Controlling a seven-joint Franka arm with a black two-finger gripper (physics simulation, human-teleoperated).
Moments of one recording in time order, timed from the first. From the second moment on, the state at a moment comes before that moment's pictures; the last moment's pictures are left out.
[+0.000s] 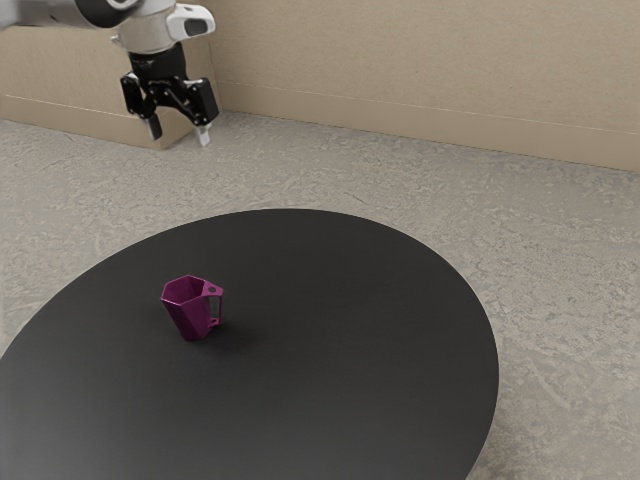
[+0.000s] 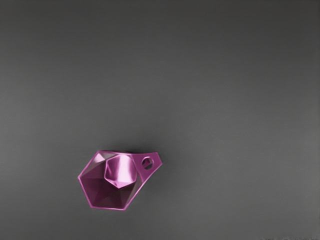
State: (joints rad) arm -0.09 0.16 0.16 -1.34 -0.01 1.53 -0.02
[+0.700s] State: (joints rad) arm -0.09 0.23 0.16 -1.52 -0.05 1.77 -1.03
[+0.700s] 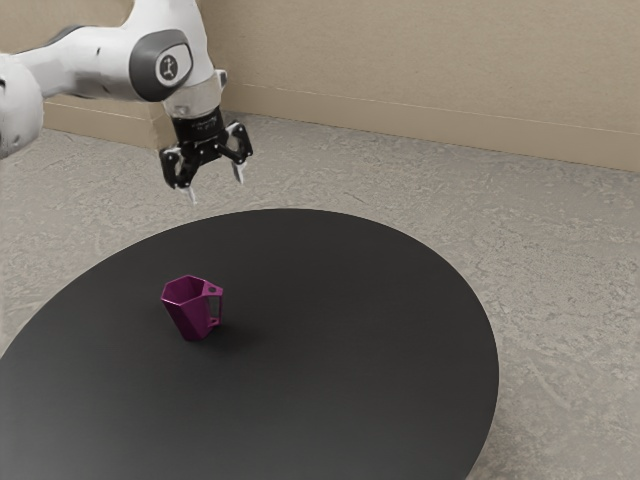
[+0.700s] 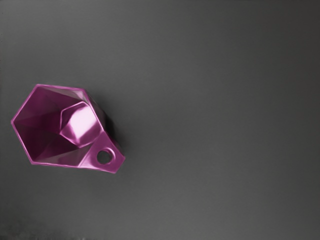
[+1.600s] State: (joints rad) arm -0.10 0.29 0.17 -1.90 -0.04 2.19 -2.03
